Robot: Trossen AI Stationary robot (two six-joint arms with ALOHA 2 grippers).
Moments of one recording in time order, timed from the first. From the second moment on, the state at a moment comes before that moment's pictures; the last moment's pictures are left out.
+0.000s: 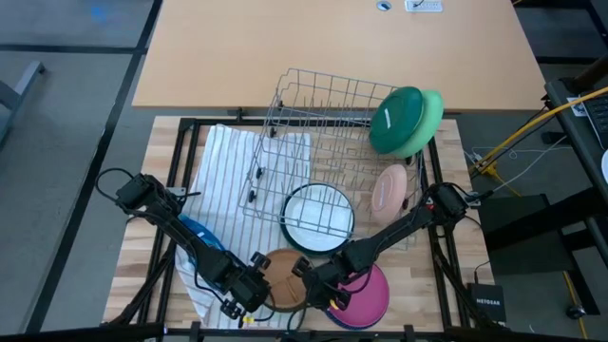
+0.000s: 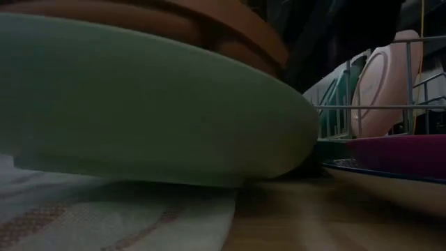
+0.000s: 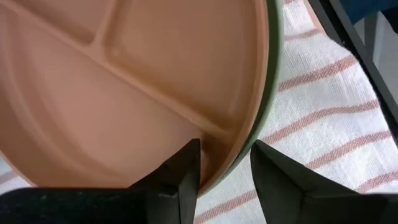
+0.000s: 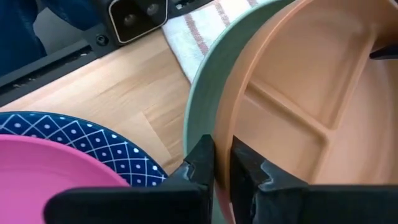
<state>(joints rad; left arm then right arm) -0.69 1.84 1.27 -0.68 -0.09 -0.16 0.51 2.04 1.49 -0.39 -0.09 -0.50</state>
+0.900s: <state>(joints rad) -0.70 1.71 1.43 -0.91 -0.09 -0.08 0.52 2.04 1.61 -0.41 -0.17 -0.34</state>
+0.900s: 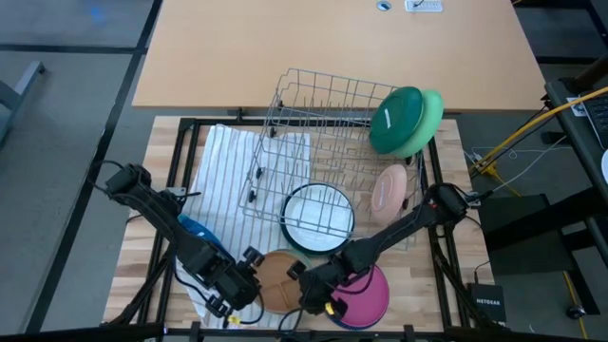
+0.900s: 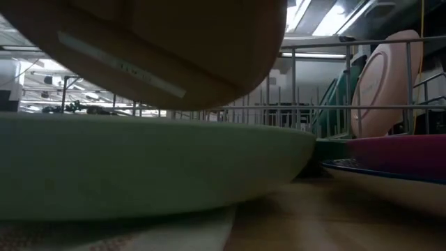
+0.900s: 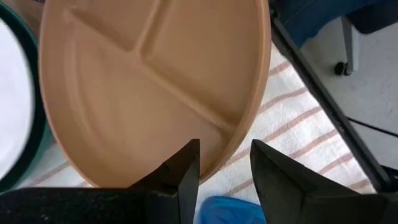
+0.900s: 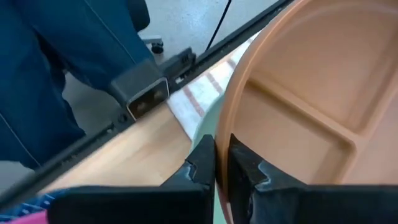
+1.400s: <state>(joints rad) -0.70 1.63 1.43 -1.01 -0.21 -0.08 0.52 2.04 1.80 -0.72 -0.32 -0.07</state>
